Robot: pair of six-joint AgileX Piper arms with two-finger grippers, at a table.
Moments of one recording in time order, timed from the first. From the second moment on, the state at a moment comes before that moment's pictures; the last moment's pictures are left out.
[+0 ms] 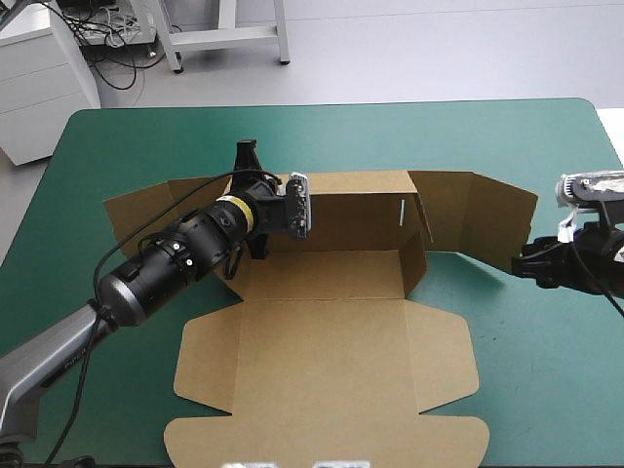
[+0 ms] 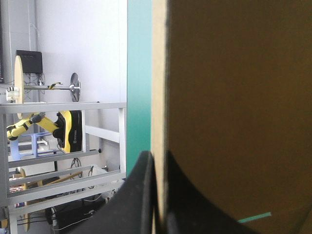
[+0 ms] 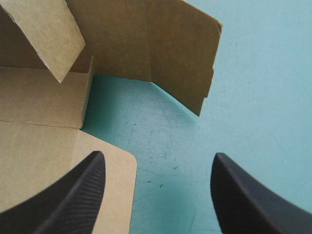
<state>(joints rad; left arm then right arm) -0.70 1.45 -1.22 0.58 0.46 0.60 -0.06 0.95 -1.26 0.18 1.22 -0.18</state>
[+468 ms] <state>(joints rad) -0.94 1.44 -1.07 1.27 0.56 -0.10 -0.06 1.06 -1.42 0.18 1.22 -0.16</state>
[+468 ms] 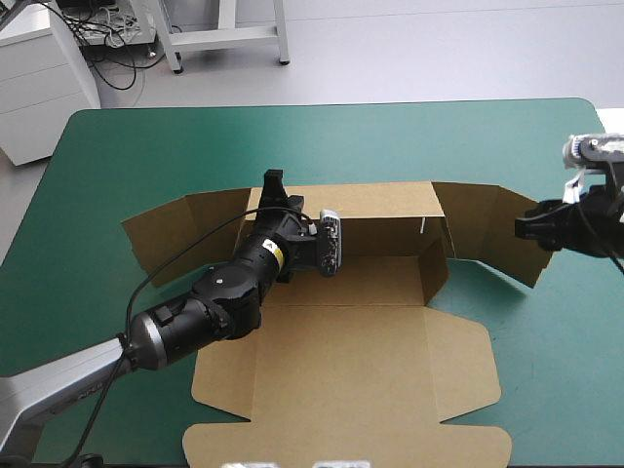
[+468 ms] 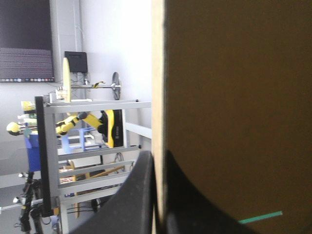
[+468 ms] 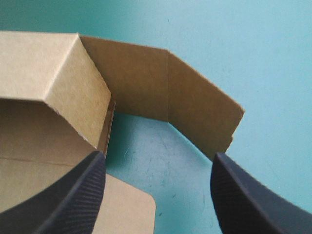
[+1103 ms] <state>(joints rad) -0.96 1.44 -0.98 1.59 0.58 -0.37 -0.06 1.61 -1.95 0.18 1.25 -0.12</state>
